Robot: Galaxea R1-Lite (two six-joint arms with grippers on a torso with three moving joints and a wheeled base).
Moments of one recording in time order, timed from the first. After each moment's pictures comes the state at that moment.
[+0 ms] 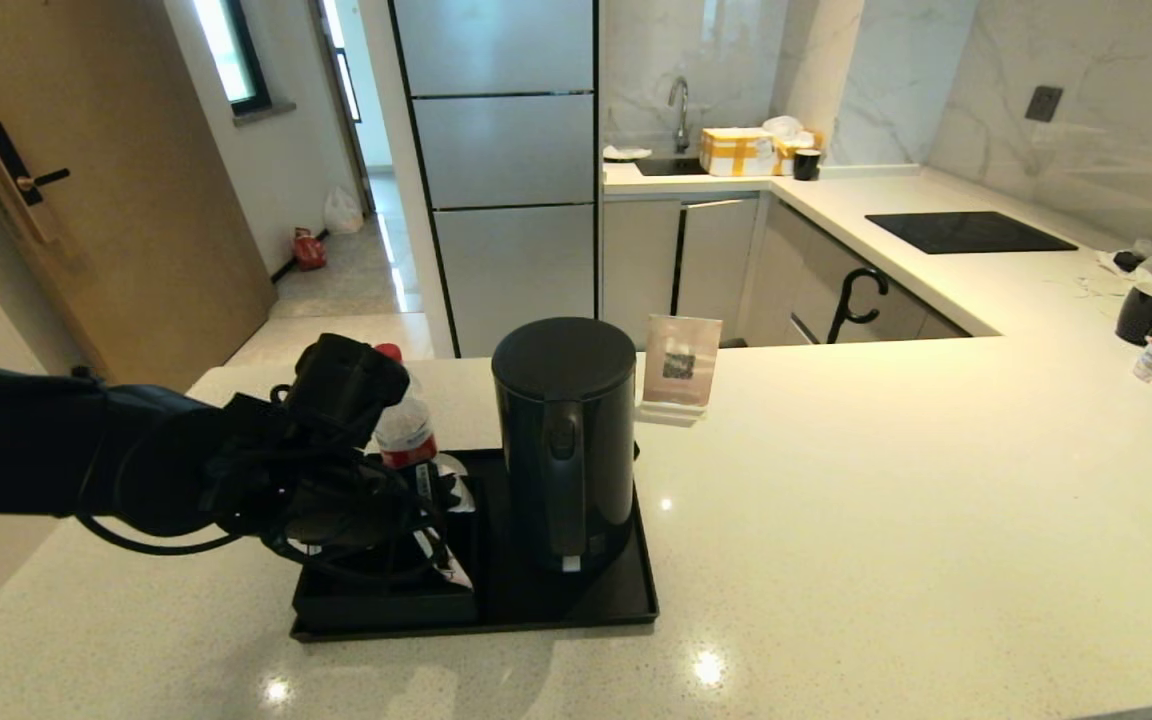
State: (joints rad) left arm -0.43 1.79 -1.03 0.15 0.10 -0.60; right arm -0.01 0.00 0.00 0.00 -0.02 0.05
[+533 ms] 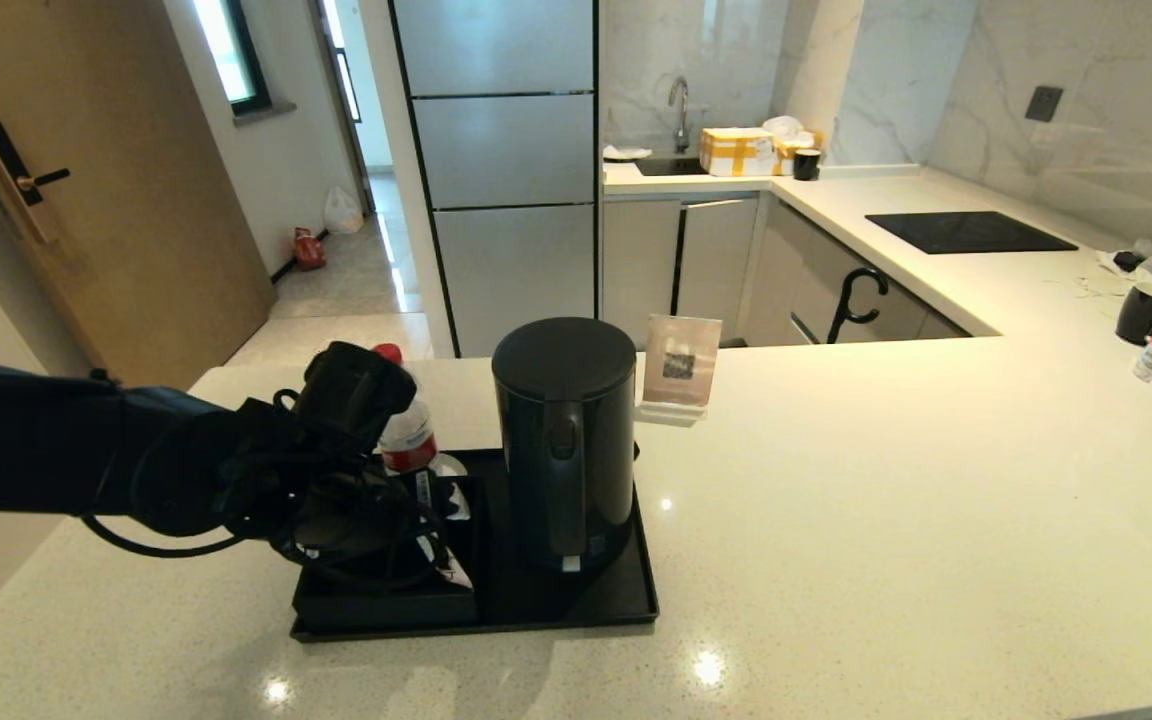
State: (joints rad) left arm -0.43 1.81 -1.04 0.17 0.14 -0.60; right arm -0.01 0.00 0.00 0.00 -0.02 0.05
